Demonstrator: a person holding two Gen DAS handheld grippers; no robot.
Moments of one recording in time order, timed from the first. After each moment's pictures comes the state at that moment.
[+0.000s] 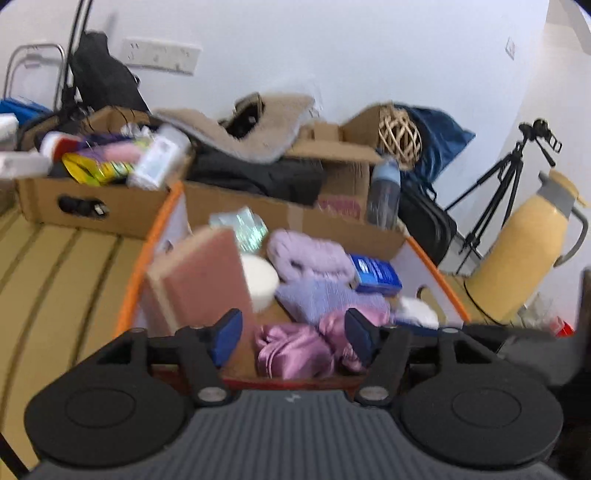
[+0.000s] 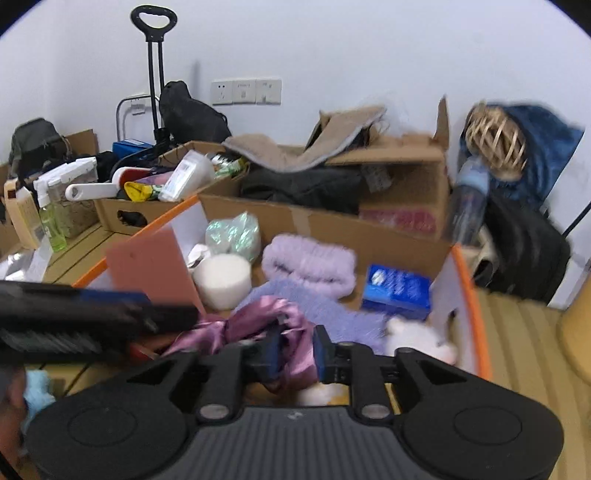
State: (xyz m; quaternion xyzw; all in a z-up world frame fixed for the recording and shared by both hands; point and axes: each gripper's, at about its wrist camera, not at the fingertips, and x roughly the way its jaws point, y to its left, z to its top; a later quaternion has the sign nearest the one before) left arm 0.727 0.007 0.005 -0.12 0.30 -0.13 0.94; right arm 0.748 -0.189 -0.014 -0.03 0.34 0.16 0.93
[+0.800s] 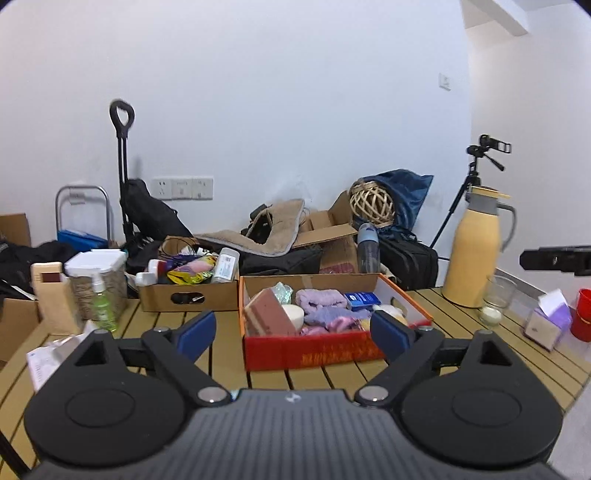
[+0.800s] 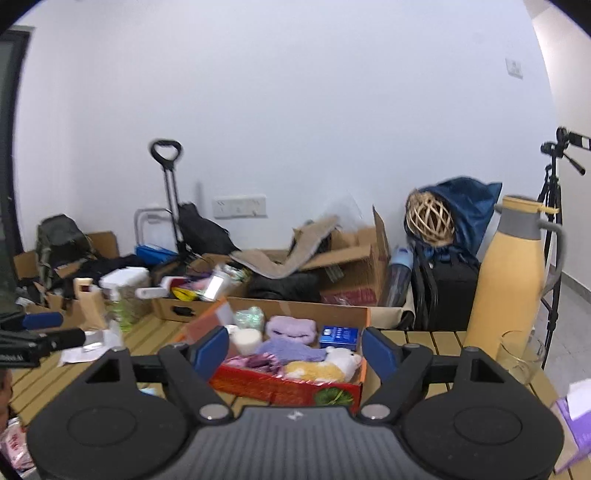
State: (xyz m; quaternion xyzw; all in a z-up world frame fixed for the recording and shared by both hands) left arm 0.458 0.038 0.103 0.00 0.15 -0.10 0.98; right arm 0.501 -0.295 0.129 0.03 0.18 0.14 0.97
